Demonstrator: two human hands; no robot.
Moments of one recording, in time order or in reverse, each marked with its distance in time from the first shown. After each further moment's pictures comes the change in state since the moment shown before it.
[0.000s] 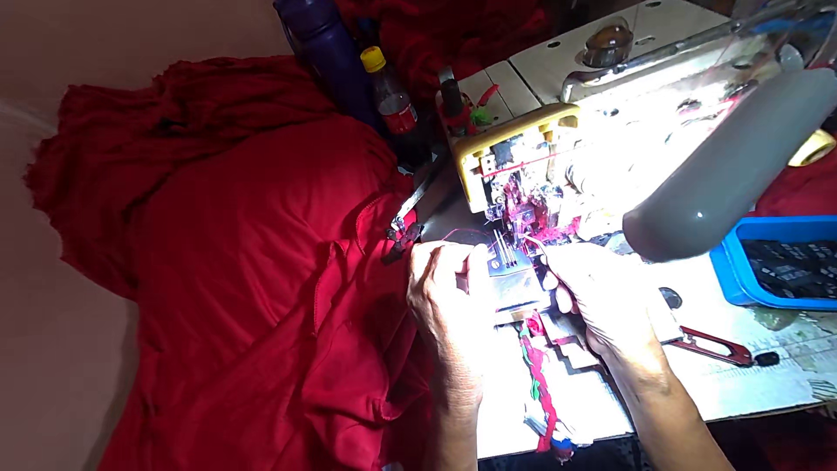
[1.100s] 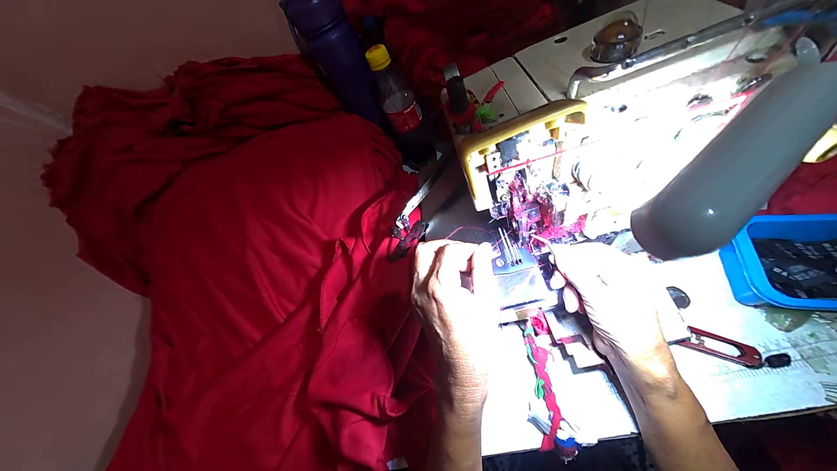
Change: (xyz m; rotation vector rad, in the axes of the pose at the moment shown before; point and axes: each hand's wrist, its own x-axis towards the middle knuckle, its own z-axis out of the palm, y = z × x) left_hand -0.001 0.000 0.000 -0.014 0.014 0.000; right_hand -0.002 0.002 -0.001 -0.011 0.022 -0.036
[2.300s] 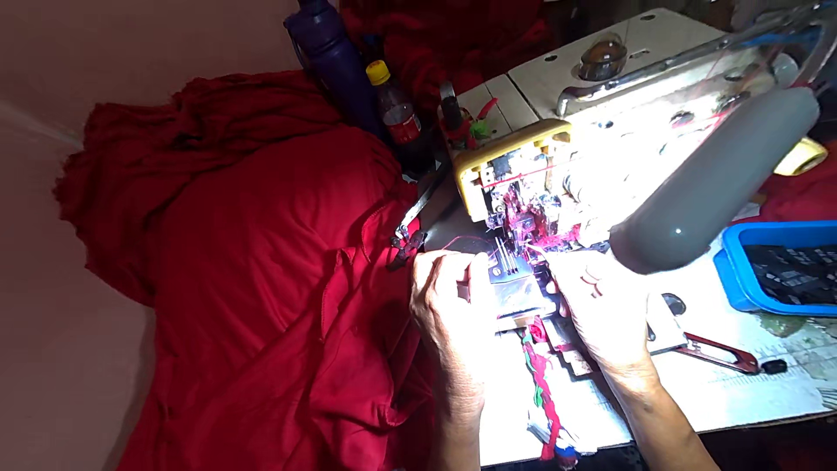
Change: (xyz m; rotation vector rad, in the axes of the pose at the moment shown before) left_hand 0.000 0.000 0.000 0.000 -0.004 -0.011; right_hand -0.003 0.012 0.003 -0.291 0.106 -0.235
